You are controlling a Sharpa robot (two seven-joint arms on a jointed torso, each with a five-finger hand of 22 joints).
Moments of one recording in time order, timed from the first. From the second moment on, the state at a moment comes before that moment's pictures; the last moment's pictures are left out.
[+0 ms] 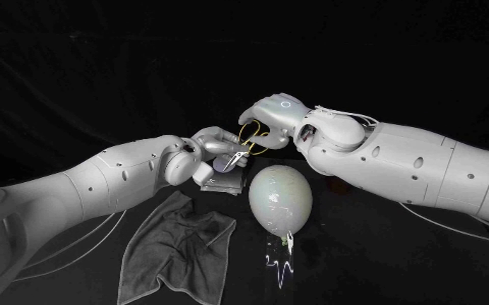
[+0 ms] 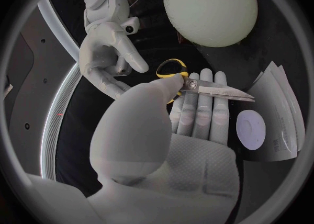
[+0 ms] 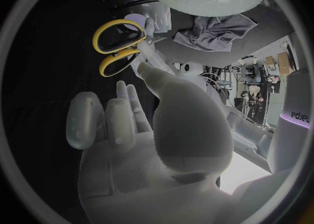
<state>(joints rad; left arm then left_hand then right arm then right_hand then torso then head) 1.30 -0.58 -0.06 1.04 -0.27 0.03 0.06 1.48 -0.09 0.57 0.09 0.05 0.98 0.16 0.39 0.25 1.27 0.12 0.06 0.06 1.10 0.07 0.34 0.17 0.18 0.99 0.21 0.24 0.11 1.48 -0.44 -0.15 1.26 -1.73 -0.38 -0.01 1.33 -0.21 0.50 0.01 0.05 0.87 0.12 0.12 0.28 0.94 0.07 0.06 0.06 1.47 -0.02 1.38 1.10 0.08 1.36 0.08 1.34 1.26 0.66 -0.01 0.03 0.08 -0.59</state>
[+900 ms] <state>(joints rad) 1.30 -0.59 -0.06 1.09 -0.29 0.03 0.06 1.49 -0.09 0.58 0.09 0.04 0.97 0.16 0.39 0.26 1.27 0.12 0.06 0.06 1.10 0.07 0.34 0.17 0.18 0.99 0.21 0.24 0.11 1.47 -0.43 -0.15 1.24 -1.74 -0.27 -0.07 1.34 -0.20 0.49 0.02 0.05 0.91 0.14 0.13 0.30 1.03 0.08 0.08 0.07 1.46 -0.01 1.39 1.12 0.08 1.37 0.08 1.35 1.28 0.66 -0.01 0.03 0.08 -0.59</state>
